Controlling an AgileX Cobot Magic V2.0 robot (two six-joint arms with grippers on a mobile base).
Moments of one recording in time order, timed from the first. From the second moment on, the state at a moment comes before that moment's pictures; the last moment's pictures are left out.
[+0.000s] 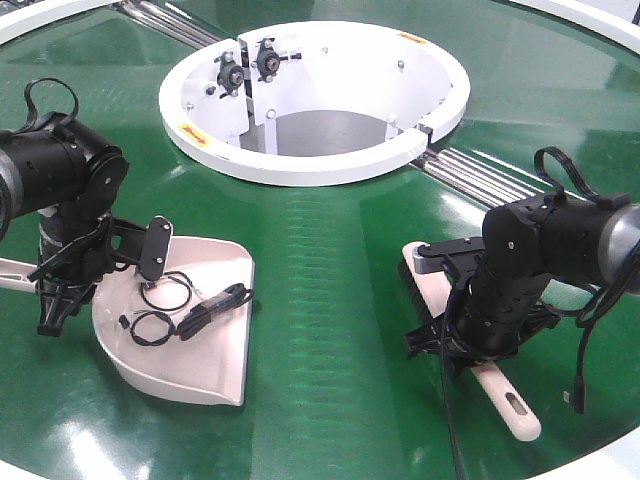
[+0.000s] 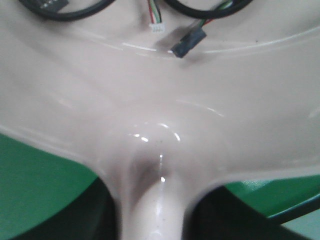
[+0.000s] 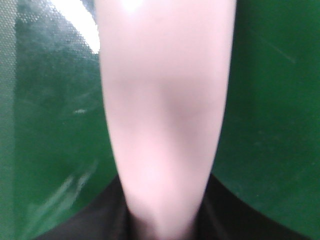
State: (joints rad) left arm -0.28 1.90 -1.40 0.41 1.21 1.11; right arm 0.34 1.77 -1.07 -0.02 0.88 0.15
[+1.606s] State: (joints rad) left arm -0.28 1.90 -1.40 0.41 1.21 1.11; right arm 0.34 1.77 -1.07 0.04 0.91 0.15
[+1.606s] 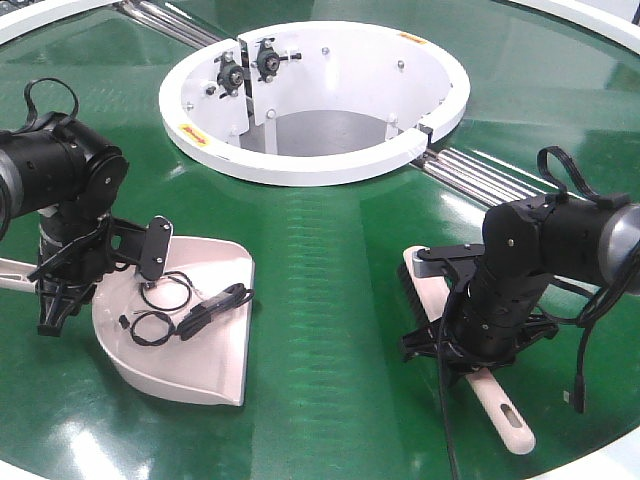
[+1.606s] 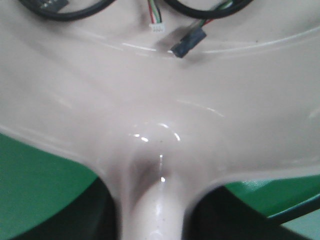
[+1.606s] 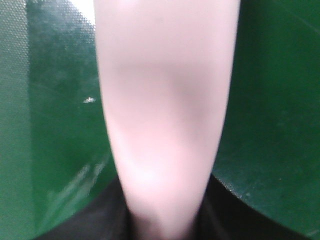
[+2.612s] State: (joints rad) left arm -0.28 1.91 -1.40 0.38 1.22 0.93; right arm 0.34 1.77 -1.07 0.04 0.93 0.14
